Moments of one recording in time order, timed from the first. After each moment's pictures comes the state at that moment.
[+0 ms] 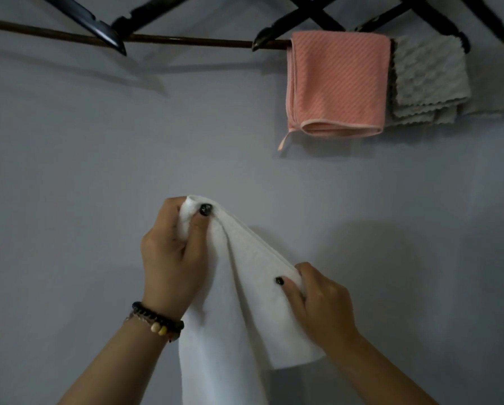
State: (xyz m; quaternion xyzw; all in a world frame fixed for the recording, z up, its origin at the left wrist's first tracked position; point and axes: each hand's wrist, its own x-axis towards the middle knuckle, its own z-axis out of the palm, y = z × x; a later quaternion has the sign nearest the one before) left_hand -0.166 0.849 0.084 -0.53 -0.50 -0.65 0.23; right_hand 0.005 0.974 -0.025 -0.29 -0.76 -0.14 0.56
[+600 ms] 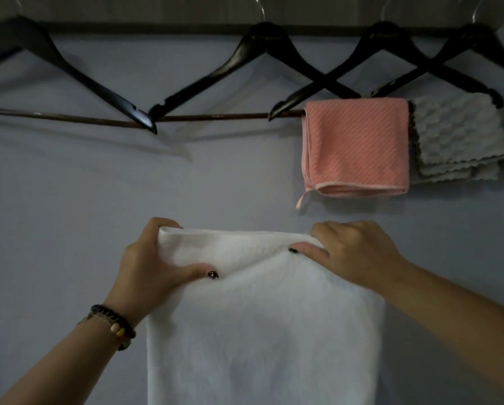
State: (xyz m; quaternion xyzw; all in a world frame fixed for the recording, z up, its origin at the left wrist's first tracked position) left_hand -0.210 0.844 0.150 -0.48 -0.67 -0.54 0.17; right_hand 0.018 1.055 0.153 -0.07 -0.72 -0.42 0.55
